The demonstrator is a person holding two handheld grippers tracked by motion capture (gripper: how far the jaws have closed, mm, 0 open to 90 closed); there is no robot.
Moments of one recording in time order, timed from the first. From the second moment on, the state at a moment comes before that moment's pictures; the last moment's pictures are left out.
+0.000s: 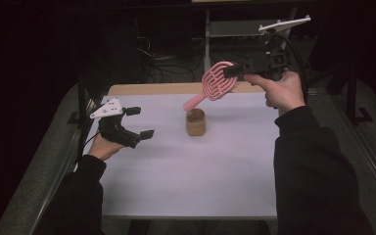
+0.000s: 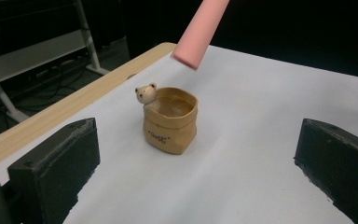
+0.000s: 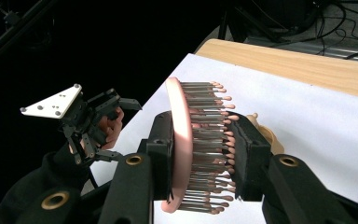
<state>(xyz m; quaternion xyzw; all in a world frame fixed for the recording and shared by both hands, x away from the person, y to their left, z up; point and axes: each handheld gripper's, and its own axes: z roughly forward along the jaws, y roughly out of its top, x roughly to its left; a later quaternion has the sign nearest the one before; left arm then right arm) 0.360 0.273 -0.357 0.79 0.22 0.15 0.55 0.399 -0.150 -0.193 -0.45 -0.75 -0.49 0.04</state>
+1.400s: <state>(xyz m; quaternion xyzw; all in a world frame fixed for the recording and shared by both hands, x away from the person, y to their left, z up) 0.342 0.315 -0.403 0.77 0.26 0.15 0.57 0.424 -0.162 -0.221 -0.50 -0.74 -0.45 0.03</state>
